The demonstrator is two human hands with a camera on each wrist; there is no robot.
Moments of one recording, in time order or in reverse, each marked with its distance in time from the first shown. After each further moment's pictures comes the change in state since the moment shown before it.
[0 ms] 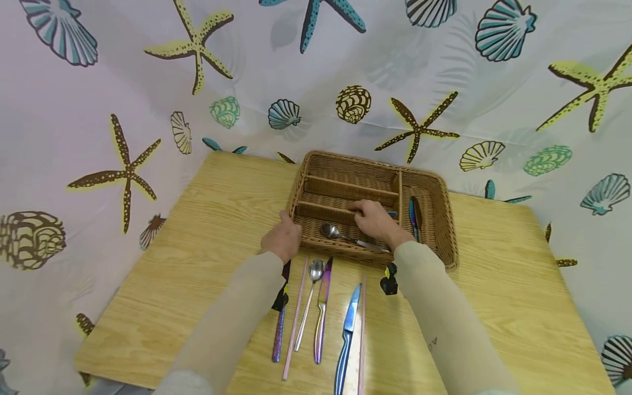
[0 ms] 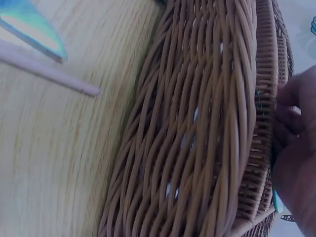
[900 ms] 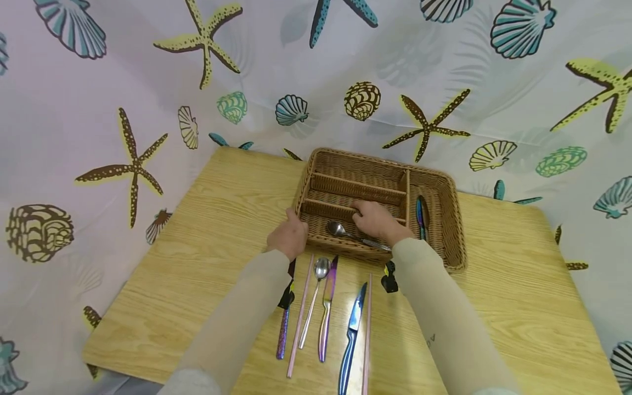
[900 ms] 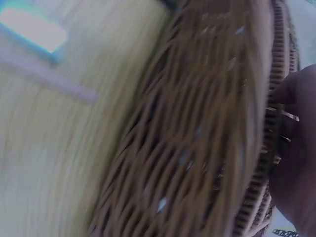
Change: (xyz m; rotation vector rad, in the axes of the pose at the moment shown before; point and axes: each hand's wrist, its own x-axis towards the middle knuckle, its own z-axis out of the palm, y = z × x) left_hand 0.002 -0.001 0.001 -0.025 -0.015 -0.019; right_hand 0.011 -0.009 0.009 -0.185 -0.060 0.032
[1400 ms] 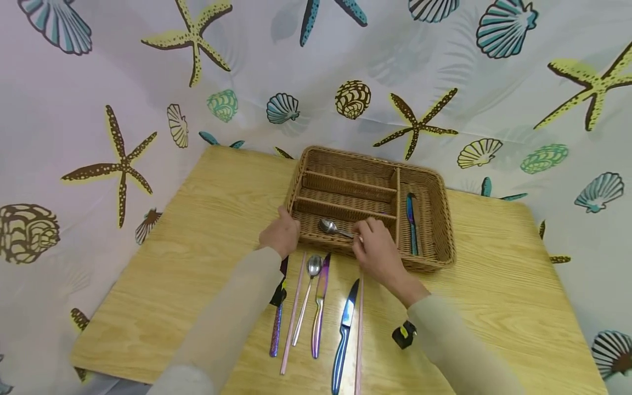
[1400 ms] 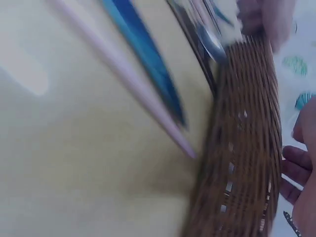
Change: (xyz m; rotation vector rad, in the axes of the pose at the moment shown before) left_hand 0.002 0.000 -0.001 0.024 -0.023 0.006; right_hand -0.087 -0.007 0.047 -0.152 0.562 -0.237
